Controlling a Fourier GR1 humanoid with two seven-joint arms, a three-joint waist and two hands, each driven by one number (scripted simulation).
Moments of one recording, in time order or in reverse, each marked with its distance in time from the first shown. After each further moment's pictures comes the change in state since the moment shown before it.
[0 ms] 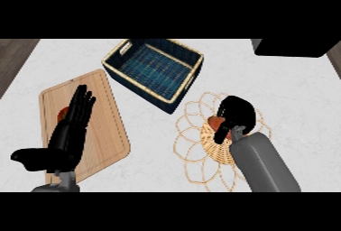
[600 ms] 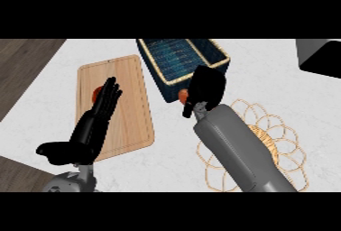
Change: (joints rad) left arm -0.090 -0.027 -0.101 0.017 -0.004 -0.066 0.012; right arm -0.340 0.059 0.165 0.105 0.022 -0.160 0.274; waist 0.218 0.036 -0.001
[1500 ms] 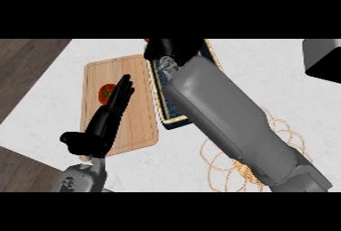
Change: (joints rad) left arm -0.065 -0.027 -0.033 0.065 -0.020 -0.001 0.021; right arm -0.440 -0.006 -0.020 0.044 0.073 -0.252 0.076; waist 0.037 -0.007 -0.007
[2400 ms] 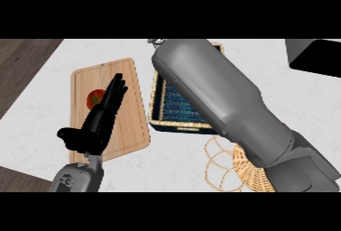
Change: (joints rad) left arm -0.003 0.005 0.040 0.030 -0.007 0.028 -0.012; right arm -0.202 -0.004 -0.023 0.296 0.037 -0.023 0.095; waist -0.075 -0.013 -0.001
